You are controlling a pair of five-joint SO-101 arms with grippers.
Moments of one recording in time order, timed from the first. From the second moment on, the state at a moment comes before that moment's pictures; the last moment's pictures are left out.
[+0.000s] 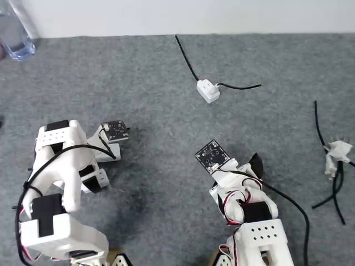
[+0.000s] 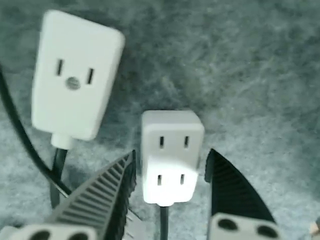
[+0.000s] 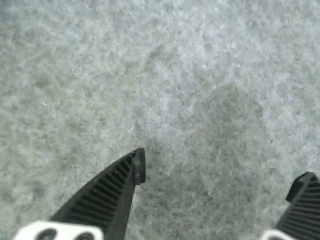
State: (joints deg) left arm -17.2 4.5 31.3 74.7 -66.3; right arm -11.3 -68.9 84.9 47.9 29.9
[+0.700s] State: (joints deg) left arm -17.0 4.5 37.5 67.0 -47.3; right arm -11.3 -68.9 84.9 47.9 29.9
